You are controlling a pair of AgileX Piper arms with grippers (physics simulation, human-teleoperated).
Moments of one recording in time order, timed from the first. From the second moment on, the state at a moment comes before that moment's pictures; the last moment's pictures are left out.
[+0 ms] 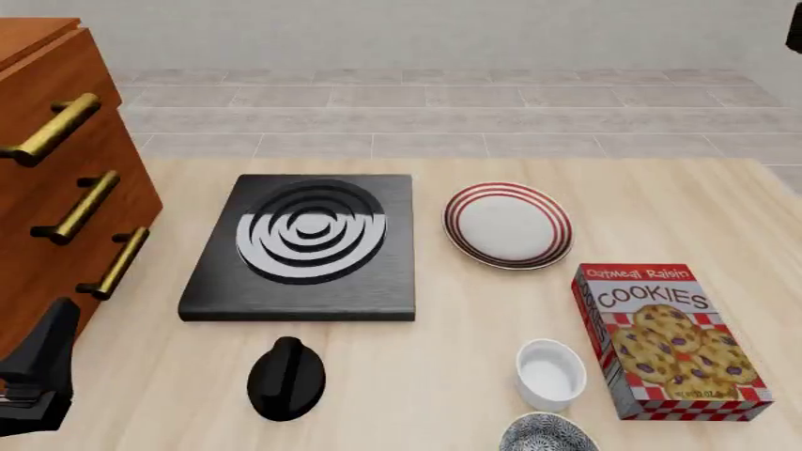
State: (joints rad) left arm 0.00 0.00 0.00 0.00 0.00; right arm 0.33 0.66 -1.12 0.71 -0.23
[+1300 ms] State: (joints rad) left arm 0.00 0.00 0.00 0.00 0.00; right arm 0.50 0.88 -1.24 1.09 0.09
